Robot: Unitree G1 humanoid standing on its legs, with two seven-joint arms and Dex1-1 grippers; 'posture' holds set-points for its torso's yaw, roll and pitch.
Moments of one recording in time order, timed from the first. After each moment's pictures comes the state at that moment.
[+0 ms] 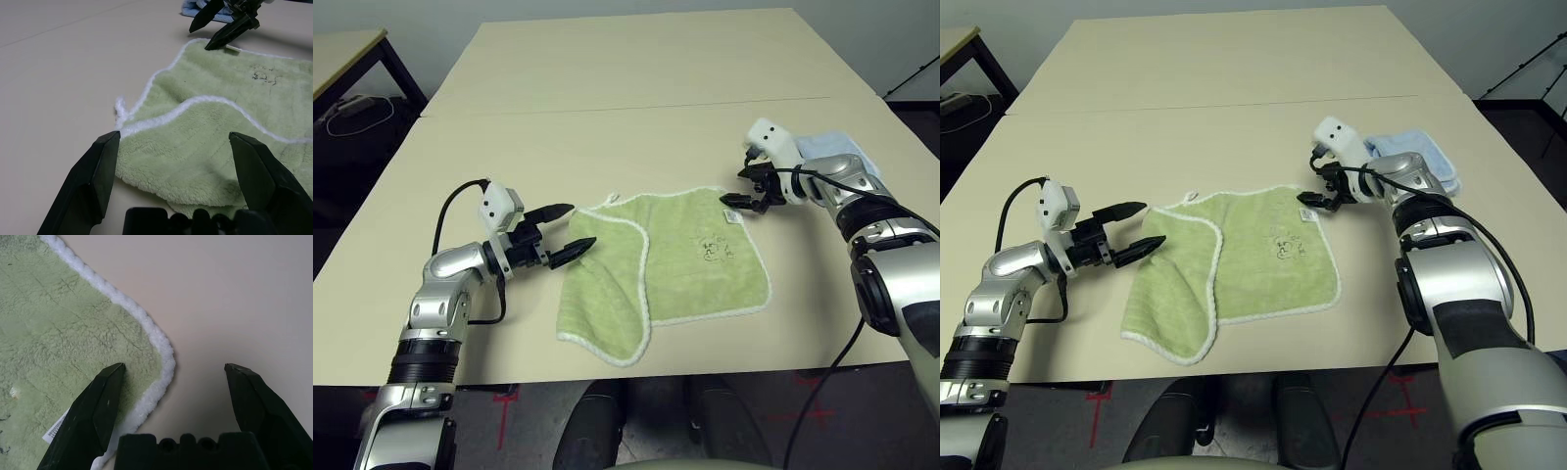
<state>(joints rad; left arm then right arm) -0.31 0.56 0.10 0.17 -0.36 0.12 -1.06 -1.16 -0.45 0.14 1.30 -0.20 0.03 0.96</state>
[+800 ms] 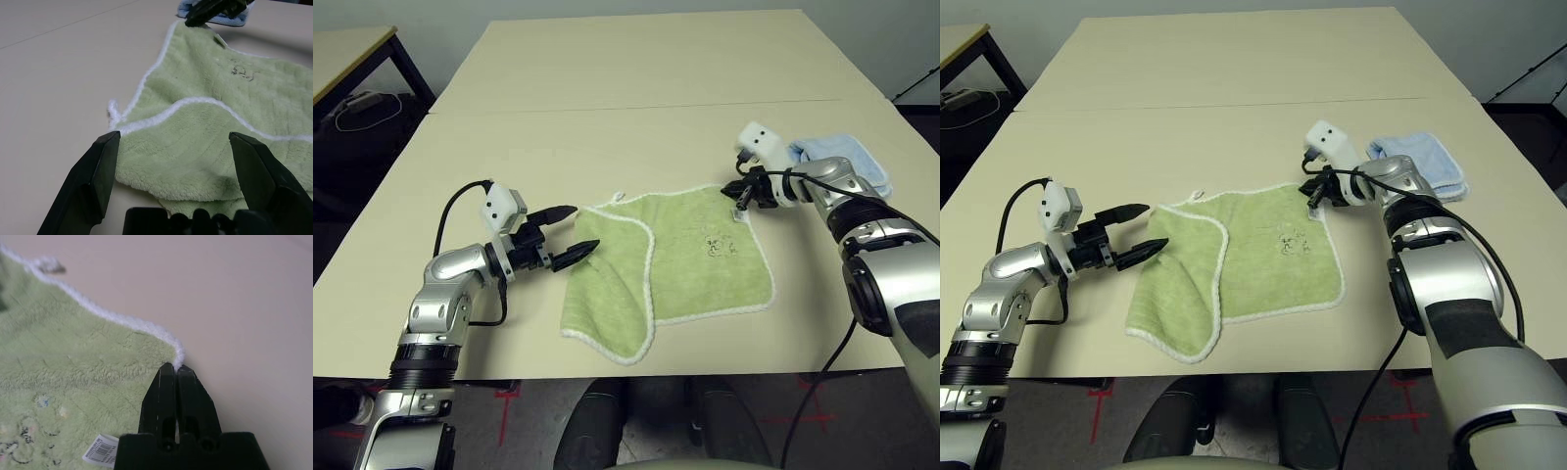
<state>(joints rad) -0.32 0.56 0.09 0.14 -0.36 0.15 -1.07 -1.15 -0.46 -0.01 1.26 -0.08 -0.07 1.03</state>
